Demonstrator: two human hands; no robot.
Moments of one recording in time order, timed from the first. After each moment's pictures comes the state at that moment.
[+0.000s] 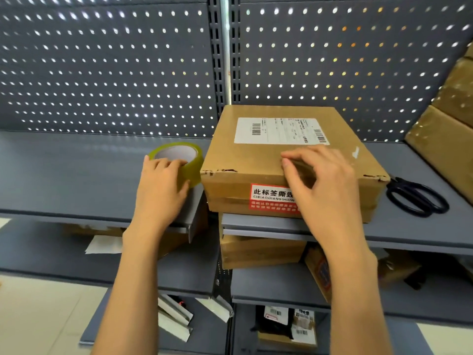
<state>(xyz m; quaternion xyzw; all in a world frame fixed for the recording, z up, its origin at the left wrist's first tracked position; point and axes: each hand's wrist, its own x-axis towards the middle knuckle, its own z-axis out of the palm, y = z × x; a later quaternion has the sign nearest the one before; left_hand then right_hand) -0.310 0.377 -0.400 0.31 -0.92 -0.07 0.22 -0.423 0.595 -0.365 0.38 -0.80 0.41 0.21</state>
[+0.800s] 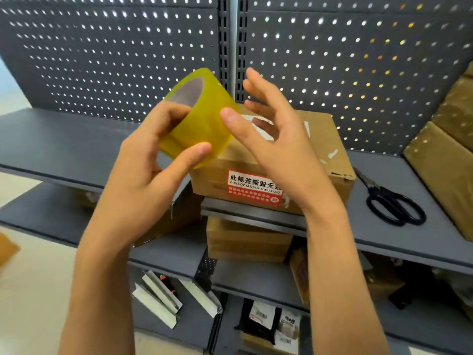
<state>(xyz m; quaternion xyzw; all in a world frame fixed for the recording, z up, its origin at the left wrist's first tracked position) -0.272 0.512 -0.317 0.08 -0.85 -0.26 0.45 -0.415 0.600 -0.312 0.50 -0.60 0.61 -0.12</state>
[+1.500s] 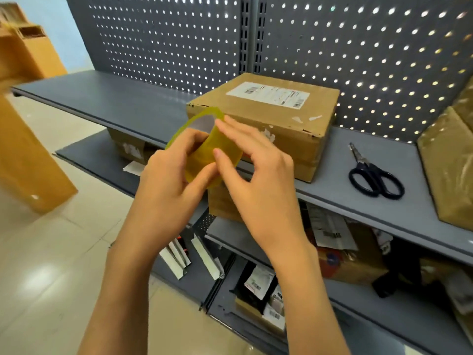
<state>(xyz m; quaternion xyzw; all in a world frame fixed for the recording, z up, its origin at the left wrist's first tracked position) -0.271 0.638 -0.364 0.27 -0.83 -0.24 0.42 -0.390 0.697 -0.365 0.58 -0.59 0.56 -0.04</state>
